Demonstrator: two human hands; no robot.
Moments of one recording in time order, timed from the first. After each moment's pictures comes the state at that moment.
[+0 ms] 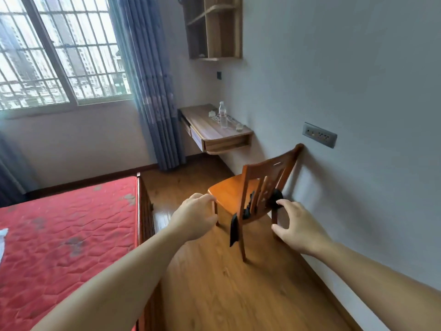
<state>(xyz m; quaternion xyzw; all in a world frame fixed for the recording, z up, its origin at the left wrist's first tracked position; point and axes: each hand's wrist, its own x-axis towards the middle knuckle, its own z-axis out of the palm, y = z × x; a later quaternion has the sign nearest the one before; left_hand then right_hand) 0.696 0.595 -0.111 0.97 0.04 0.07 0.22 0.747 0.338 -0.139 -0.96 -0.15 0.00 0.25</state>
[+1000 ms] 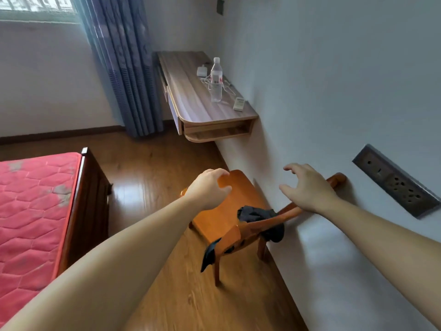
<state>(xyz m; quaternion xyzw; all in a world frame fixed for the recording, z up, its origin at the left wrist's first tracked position) 1.220 0.643 -0.198 0.93 0.09 -0.02 0.36 1.269 0.407 -0.150 -0.98 -0.13 0.04 0.16</state>
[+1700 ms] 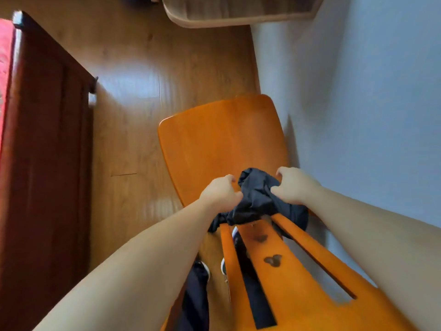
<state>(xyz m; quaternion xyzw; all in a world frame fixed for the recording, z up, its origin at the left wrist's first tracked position) 1.450 0.581 -0.511 0.81 0.28 -0.34 0.39 1.561 0.428 -0.484 -0.89 -0.19 0.41 -0.02</state>
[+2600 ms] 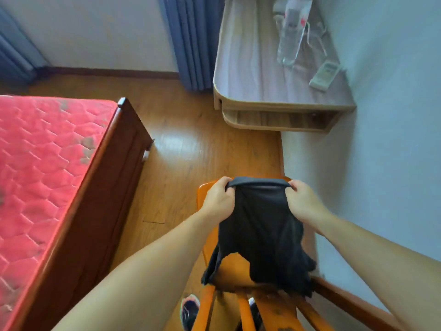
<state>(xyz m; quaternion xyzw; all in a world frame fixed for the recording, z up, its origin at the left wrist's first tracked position) 1.478 0.667 -0.410 0.77 0.39 -0.03 0.51 1.605 0.507 -0.396 -0.90 -0.15 0.30 0.29</state>
